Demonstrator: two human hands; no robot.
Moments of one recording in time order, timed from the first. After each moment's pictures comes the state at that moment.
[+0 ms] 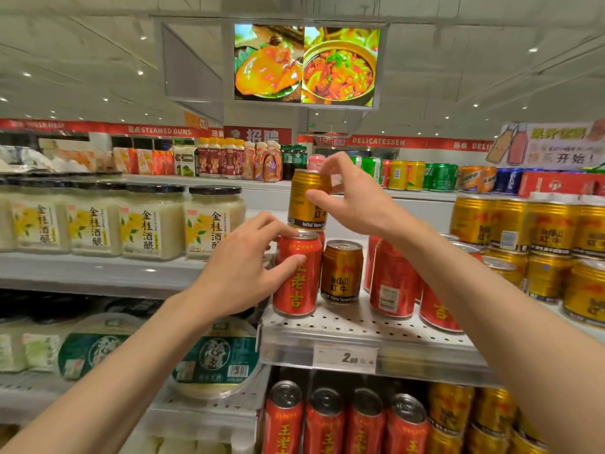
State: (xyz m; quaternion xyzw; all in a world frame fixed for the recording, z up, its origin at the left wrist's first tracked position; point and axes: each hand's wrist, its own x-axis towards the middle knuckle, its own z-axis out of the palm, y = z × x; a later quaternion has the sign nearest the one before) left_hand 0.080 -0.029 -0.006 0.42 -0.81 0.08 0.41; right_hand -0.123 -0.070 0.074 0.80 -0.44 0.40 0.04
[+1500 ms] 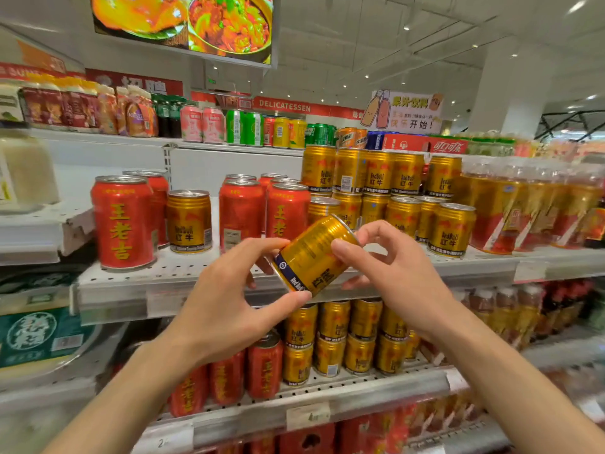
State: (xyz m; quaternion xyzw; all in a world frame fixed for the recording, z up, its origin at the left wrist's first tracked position) left_hand -0.085 0.051 -0.079 0.25 -0.84 -0.11 0.47; right_hand -0.299 0.128 -0.038 0.60 -0.53 0.56 -0.21
